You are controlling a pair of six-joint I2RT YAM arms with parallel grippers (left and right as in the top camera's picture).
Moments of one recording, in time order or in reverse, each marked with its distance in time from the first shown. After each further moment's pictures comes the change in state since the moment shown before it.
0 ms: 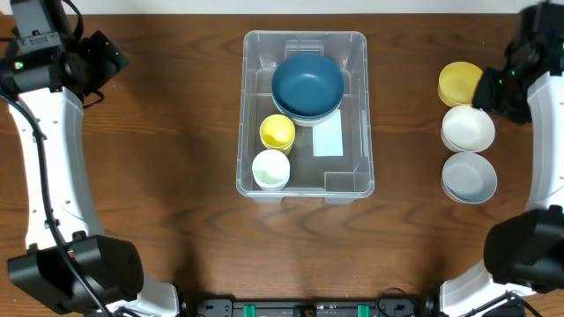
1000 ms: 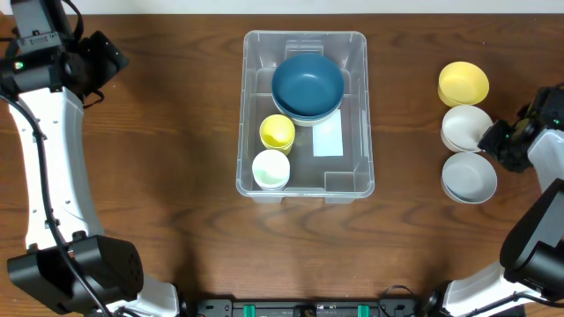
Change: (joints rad) left arm 0.000 0.000 0.000 0.000 0.000 0.000; right arm -0.238 0.007 -0.591 0.682 -0.205 0.032
